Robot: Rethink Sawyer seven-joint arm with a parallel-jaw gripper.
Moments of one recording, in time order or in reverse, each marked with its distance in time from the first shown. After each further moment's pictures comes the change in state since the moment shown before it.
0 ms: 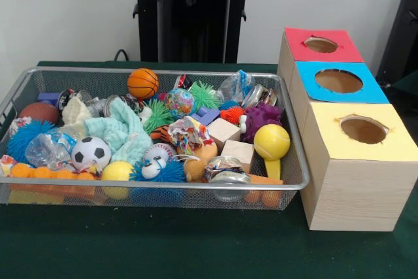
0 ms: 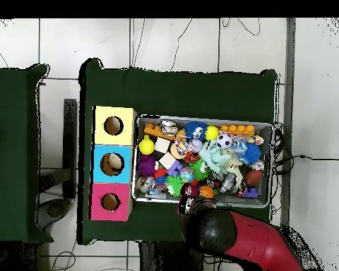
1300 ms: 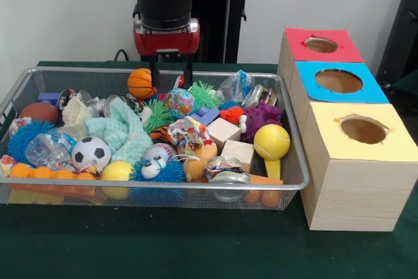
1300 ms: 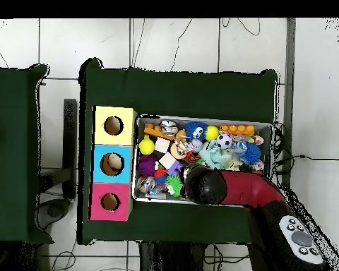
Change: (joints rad) arm -0.058 0.361 0.164 -0.257 -0.234 -0.116 0.000
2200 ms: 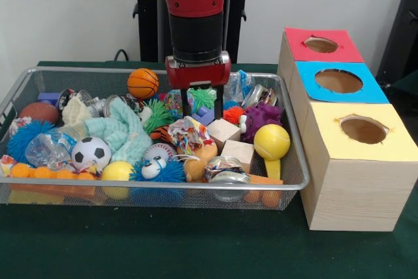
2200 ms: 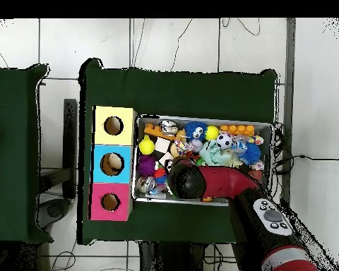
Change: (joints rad) arm 0.069 0.122 0.000 -0.037 -0.004 -0.192 0.000
